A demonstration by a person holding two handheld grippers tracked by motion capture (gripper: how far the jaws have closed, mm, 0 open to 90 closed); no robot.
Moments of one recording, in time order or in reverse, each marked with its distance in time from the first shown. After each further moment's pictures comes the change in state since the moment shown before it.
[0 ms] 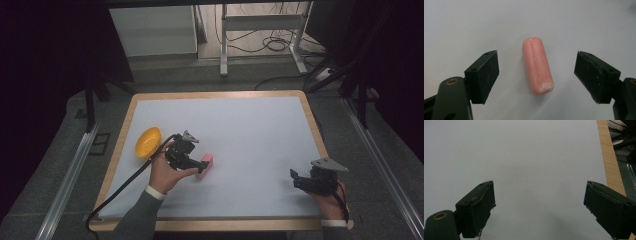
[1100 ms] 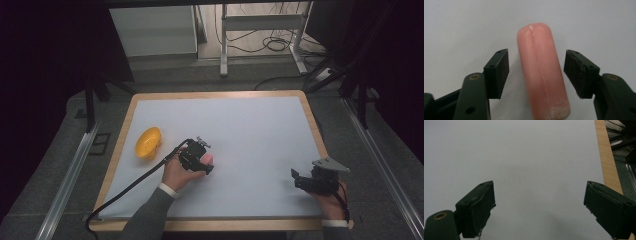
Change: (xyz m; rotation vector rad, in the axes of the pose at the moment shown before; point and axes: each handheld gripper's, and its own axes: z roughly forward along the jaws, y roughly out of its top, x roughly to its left) left arm 0.000 -0.002 0.060 0.137 0.017 -0.008; right arm -0.002 0.000 -0.002 -0.006 -0.004 0.003
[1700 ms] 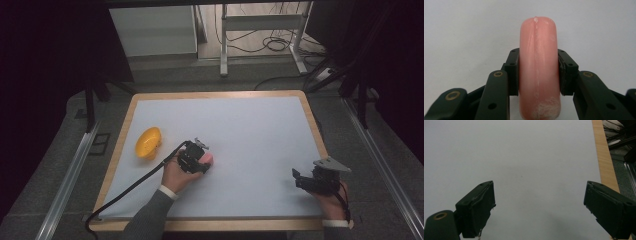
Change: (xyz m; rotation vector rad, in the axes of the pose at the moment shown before) left arm -0.001 -0.006 -0.001 -0.036 0.020 0.004; right arm -0.002 -0.001 -0.001 -0.002 -0.009 0.007
